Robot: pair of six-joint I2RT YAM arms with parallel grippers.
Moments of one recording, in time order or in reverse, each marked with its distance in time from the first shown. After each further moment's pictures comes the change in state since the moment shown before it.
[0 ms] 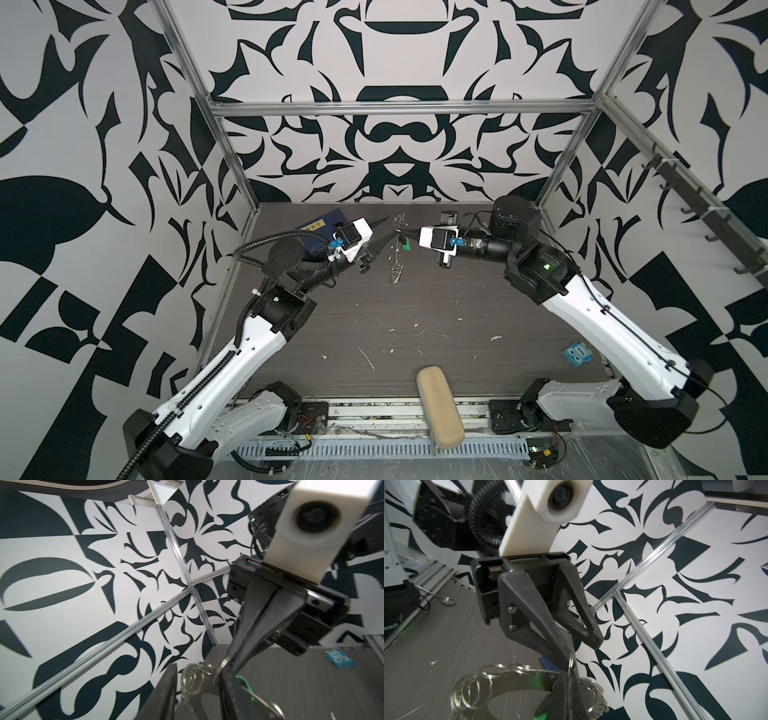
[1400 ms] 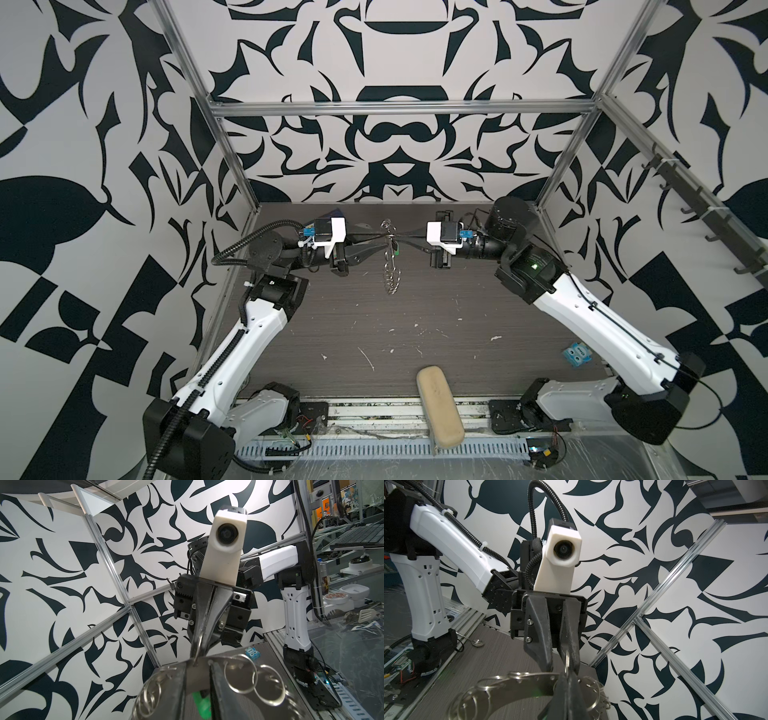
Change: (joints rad) left arm 0.171 0.113 0.008 0.342 0.557 -0.389; right arm -0.002 0.029 -0.051 0.227 -0.179 0.256
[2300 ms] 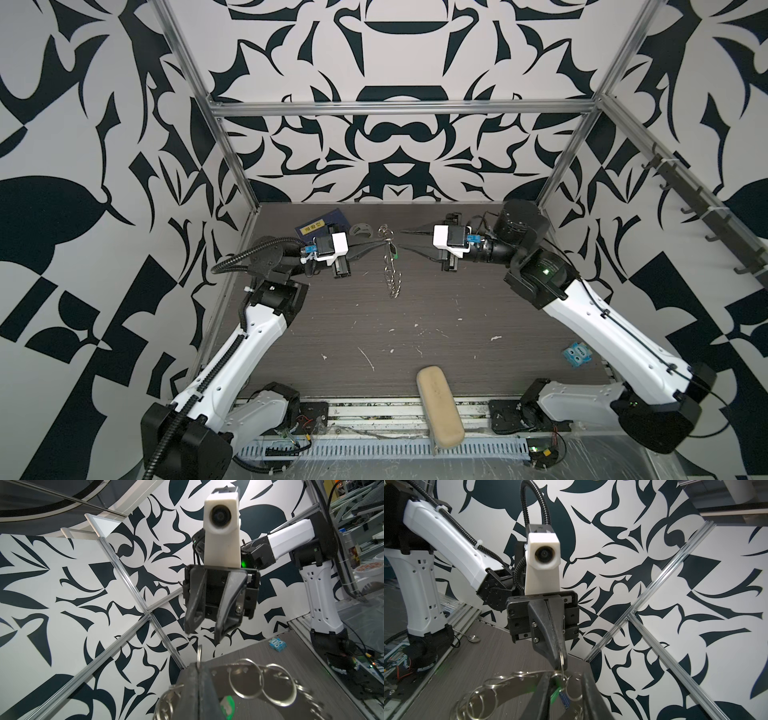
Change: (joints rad) left arm -0.003 -0.037 -0.066 0.012 -0.059 0.248; right arm -0.005 -0.085 -0.034 -0.052 0.059 -0.039
